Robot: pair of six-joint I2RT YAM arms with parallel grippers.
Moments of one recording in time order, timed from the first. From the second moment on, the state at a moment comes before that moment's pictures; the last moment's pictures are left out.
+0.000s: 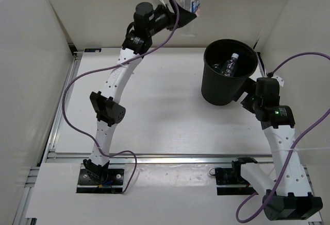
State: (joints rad) left arm -0.50 2.28 2.61 -0.35 0.36 -0.68; right arm 0.08 0.90 1.08 -0.90 0.20 0.55
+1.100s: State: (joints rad) left arm -0.47 1.96 2.08 -0.06 0.56 -0.81; right arm 0.07 0.93 1.18 -0.98 0.24 0.58
